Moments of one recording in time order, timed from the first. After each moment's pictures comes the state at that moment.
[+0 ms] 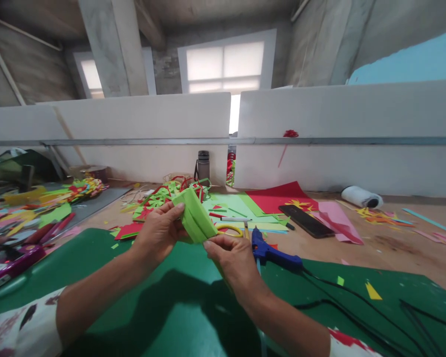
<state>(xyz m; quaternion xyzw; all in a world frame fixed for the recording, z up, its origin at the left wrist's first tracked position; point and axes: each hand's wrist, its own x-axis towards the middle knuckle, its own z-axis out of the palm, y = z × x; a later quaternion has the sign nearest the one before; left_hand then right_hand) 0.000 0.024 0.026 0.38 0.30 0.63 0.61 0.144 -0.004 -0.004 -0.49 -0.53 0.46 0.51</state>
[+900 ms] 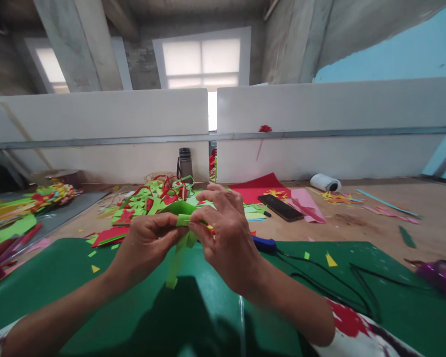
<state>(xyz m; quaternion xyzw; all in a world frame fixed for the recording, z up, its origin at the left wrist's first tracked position) 0.009 -0.012 0.037 0.75 0.36 0.46 0.31 0.171 -0.022 0.044 -0.33 -0.79 -0.14 0.50</state>
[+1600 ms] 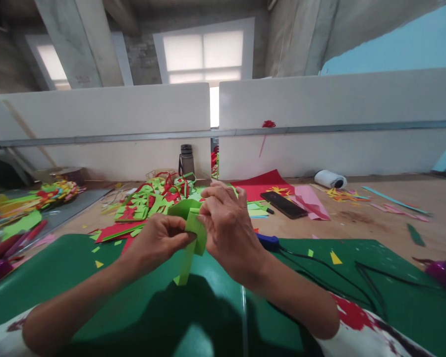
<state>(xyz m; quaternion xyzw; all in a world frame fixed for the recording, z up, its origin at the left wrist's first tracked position) 0.012 0.001 0.027 0.74 0.40 0.37 0.39 0.173 -0.015 0.044 -0.38 -0.80 -0.15 0.44</state>
